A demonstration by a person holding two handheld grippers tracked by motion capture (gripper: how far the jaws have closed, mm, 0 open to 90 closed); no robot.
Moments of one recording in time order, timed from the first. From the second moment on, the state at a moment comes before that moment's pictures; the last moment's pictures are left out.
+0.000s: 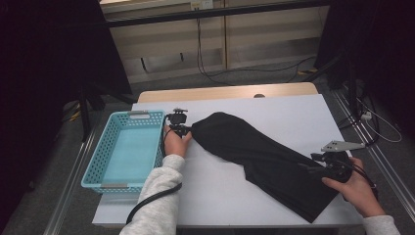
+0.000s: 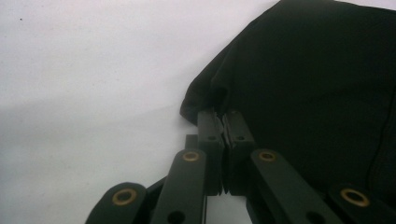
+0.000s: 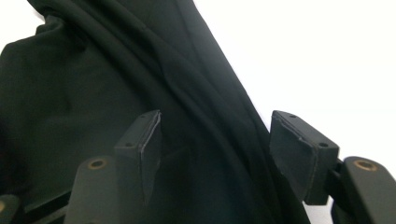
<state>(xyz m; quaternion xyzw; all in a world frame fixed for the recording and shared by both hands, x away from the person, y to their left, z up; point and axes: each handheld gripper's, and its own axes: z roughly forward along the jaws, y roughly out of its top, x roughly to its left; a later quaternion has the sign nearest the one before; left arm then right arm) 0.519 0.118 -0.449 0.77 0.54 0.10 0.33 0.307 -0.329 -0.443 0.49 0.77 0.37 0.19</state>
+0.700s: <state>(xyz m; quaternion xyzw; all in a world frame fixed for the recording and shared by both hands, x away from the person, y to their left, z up) 0.534 0.137 -0.419 0.77 0.53 0.17 0.31 0.305 -0.339 -0.439 0.50 0.76 0.36 0.20</state>
